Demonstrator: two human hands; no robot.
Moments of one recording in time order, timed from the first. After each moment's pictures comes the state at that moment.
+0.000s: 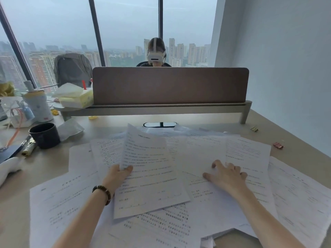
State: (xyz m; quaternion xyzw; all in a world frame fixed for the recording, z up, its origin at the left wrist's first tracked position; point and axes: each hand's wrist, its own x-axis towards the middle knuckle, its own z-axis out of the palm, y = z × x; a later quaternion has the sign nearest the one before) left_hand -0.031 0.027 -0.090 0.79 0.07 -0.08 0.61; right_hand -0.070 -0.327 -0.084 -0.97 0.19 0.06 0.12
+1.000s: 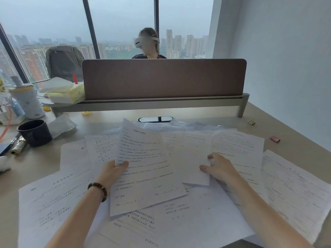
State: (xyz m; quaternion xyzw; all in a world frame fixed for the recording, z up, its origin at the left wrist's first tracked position) left_hand -0.029 0.016 -0.085 0.80 0.09 -0.07 0.59; right_hand -0.059 -0.329 -0.073 -0.93 0.16 0.04 0.33
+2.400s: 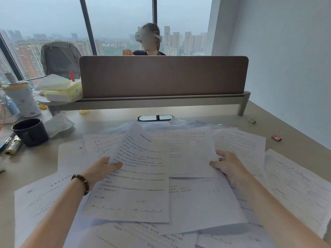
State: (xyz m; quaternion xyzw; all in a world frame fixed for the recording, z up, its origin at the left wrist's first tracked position) left_hand -0.011 0.054 -0.065 0.85 0.00 -0.17 0.50; right_hand -0.048 -0.350 -0.086 -0.77 0.21 0.00 0.60
